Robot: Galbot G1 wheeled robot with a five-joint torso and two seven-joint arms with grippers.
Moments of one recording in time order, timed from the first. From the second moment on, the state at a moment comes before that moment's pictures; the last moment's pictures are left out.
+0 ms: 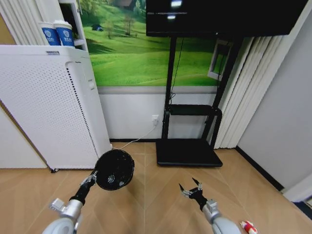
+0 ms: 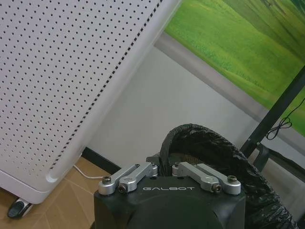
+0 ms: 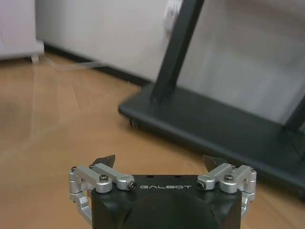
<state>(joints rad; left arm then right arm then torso) 1.55 -1.17 -0.76 -1.94 -1.04 0.05 0.16 -1.40 1.16 0.54 1.51 0.05 0.06 -0.23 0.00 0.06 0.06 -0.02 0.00</state>
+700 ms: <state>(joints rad) 1.55 -1.19 -0.76 -1.95 -0.99 0.04 0.18 -1.23 1.16 0.56 1.03 -0.07 0.13 -0.19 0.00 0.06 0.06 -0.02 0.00</state>
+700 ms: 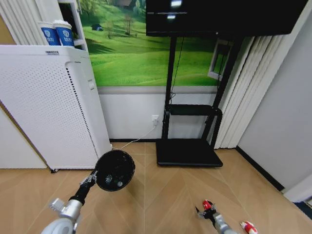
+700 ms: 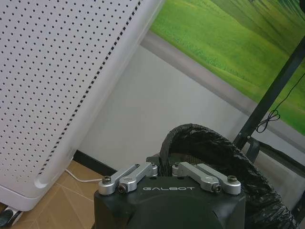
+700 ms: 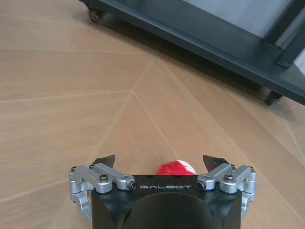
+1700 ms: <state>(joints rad) 1.54 -1.20 -0.74 -1.95 -0.98 0.03 0.19 -1.24 1.07 0.56 0.95 -0.04 0.01 -0.29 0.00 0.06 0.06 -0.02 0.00</state>
